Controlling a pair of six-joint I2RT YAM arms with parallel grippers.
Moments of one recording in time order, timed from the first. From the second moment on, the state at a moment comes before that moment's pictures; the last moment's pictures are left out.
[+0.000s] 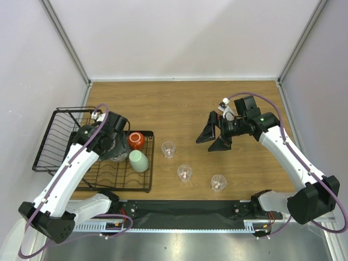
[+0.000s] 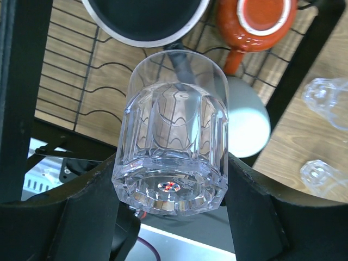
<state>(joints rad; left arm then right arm) -0.45 1.05 1.20 -1.37 -0.39 -0.77 0.38 1.26 1.19 -0.86 -0.84 0.63</state>
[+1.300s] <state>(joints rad) -0.45 1.04 1.04 -1.36 -0.36 -0.80 0.35 1.32 1.19 -0.86 -0.86 0.57</state>
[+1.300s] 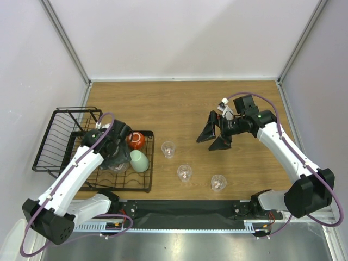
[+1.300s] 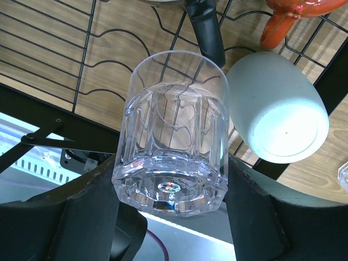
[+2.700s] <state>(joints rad) -0.44 1.09 0.90 -1.30 -0.25 -0.77 0.34 1.27 1.14 -0.87 -0.86 0.56</state>
